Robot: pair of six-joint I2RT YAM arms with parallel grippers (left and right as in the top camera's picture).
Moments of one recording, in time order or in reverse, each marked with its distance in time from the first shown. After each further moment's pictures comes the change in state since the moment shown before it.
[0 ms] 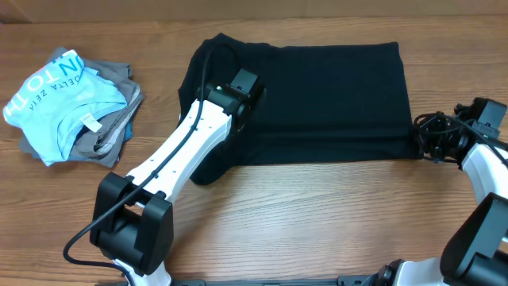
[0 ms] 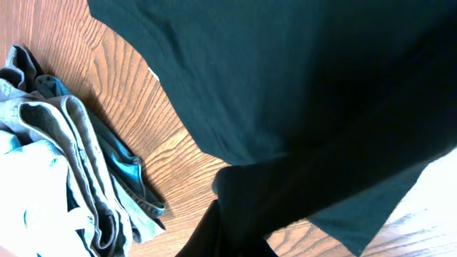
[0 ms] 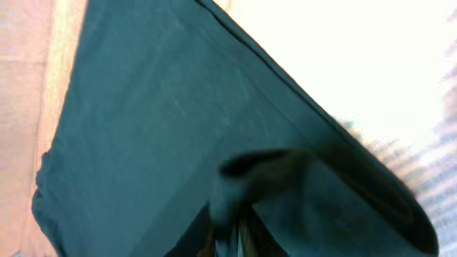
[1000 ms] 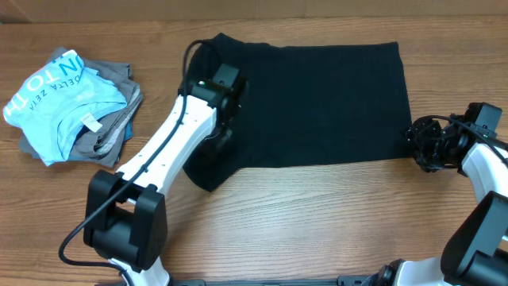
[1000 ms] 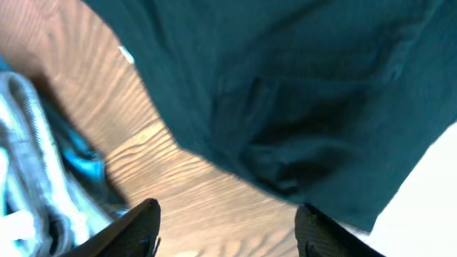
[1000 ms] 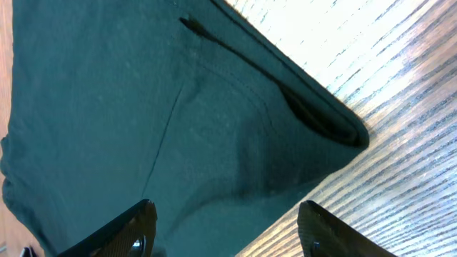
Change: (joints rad) left arm 0.101 0.000 -0.039 0.030 0.138 -0.032; right arm -0.006 0.008 0.002 -0.150 0.013 -0.026
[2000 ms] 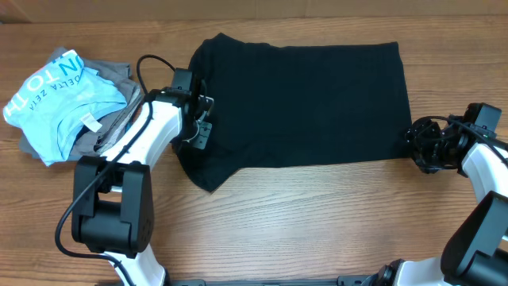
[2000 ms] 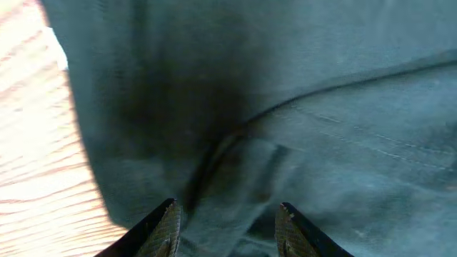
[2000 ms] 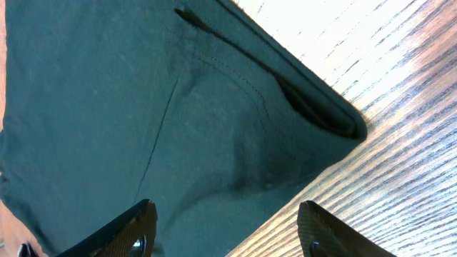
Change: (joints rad) left arm 0.212 0.042 -0.197 0.326 0.319 -0.109; right arm 0.000 0.000 0.000 -0.018 -0.002 -0.010
